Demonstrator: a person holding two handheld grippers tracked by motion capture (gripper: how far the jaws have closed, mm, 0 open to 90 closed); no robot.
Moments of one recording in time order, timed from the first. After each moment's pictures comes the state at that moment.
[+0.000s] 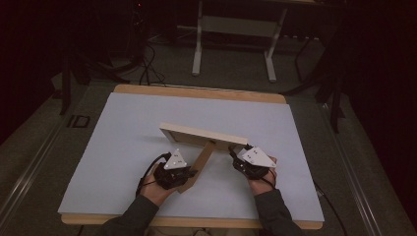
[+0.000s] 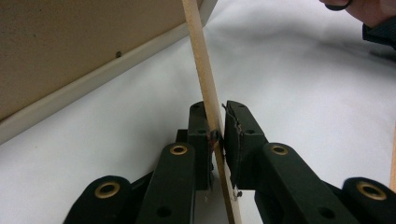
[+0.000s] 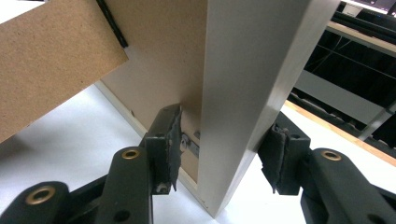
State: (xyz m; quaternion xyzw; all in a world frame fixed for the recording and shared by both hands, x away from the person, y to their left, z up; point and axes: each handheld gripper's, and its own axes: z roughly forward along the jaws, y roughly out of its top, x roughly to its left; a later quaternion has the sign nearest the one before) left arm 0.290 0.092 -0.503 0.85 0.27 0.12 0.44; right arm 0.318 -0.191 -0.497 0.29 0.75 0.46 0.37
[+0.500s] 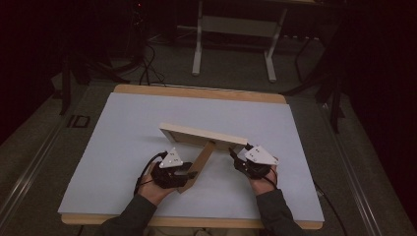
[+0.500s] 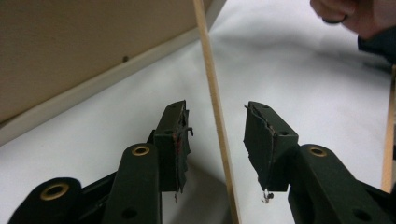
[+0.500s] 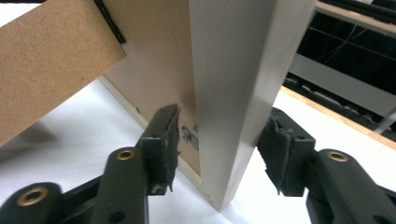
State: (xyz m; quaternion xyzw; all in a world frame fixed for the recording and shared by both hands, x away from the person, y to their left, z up) left arm 0.291 0.102 -0.501 0.83 0.28 0.11 0.46; right arm 0.321 -0.197 -0.497 0.30 0.76 0.47 0.34
